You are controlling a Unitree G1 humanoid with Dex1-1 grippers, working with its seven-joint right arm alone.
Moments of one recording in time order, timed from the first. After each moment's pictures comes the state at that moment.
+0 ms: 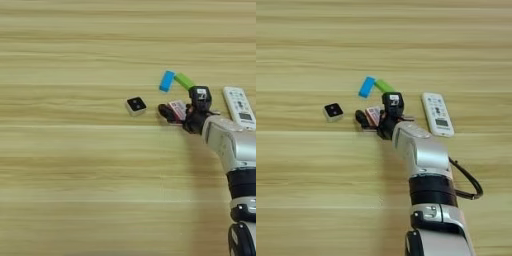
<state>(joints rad) -0.36 -0.30 -0.18 0.28 0.18 0.67 0.27</state>
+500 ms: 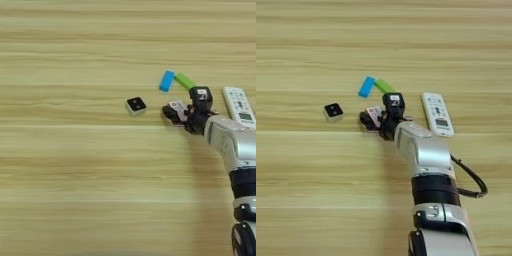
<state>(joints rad) -0.37 -0.32 -0.16 0.28 0.18 0.69 0.30</state>
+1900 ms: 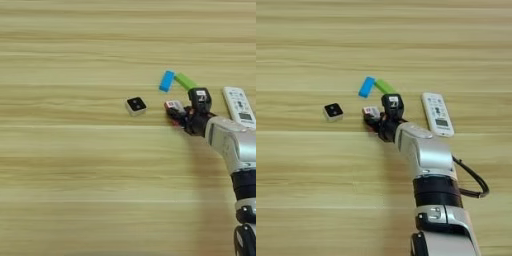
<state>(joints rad) -0.35 -0.33 -0.15 0.26 0.19 0.70 0.34</state>
